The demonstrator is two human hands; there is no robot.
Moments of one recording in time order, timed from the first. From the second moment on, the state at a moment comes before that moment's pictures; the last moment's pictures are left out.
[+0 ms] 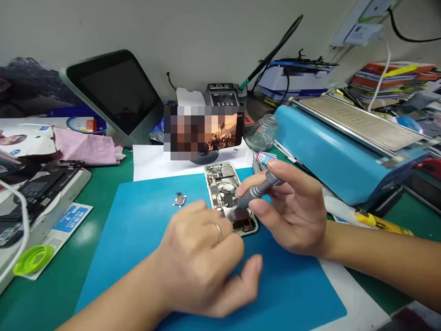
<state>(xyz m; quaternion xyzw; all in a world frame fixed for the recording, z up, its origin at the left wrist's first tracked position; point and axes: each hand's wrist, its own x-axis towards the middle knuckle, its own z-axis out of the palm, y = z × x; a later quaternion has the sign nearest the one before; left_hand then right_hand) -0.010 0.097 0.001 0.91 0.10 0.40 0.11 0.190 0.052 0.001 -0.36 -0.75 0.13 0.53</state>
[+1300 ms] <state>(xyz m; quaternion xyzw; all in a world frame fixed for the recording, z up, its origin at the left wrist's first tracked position) -0.018 0.076 -0.011 0.95 0.15 0.26 0.04 0.199 0.050 -0.014 -0.41 -0.72 0.21 0.51</state>
